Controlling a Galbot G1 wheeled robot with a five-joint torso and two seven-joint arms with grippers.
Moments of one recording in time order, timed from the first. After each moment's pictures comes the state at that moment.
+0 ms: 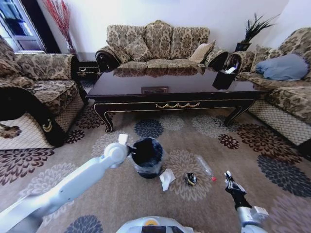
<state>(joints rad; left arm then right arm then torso) 0.41 -0.94 0.43 -1.89 -1.56 0.74 -0.96 -1.83 1.31 0.91 1.95 0.48 0.21 -0.10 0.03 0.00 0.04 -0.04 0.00</state>
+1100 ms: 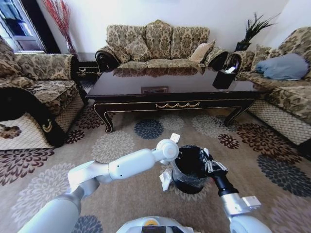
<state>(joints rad) 0.17 -1.38 0.71 -1.67 -1.75 0.74 -1.08 -1.89 1.27 0.74 2.32 0.31 0.14 -0.07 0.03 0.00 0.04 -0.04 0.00</state>
